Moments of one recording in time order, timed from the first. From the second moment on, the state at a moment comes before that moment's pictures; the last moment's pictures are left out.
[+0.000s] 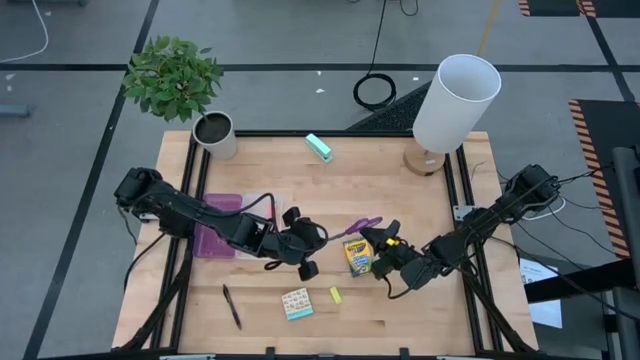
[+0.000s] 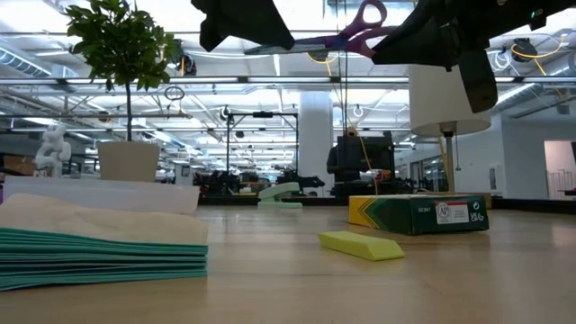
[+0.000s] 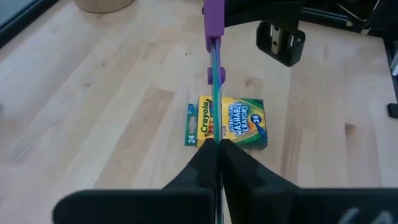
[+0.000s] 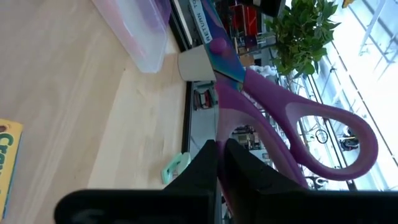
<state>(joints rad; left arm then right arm) -0.34 1.64 1.25 -0.37 -0.43 -0.47 0.60 1.47 0.65 0.37 1.17 -0.92</state>
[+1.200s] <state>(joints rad) -0.33 1.66 1.25 -0.36 -0.45 -0.44 0.60 1.47 0.65 0.39 1.17 -0.91</state>
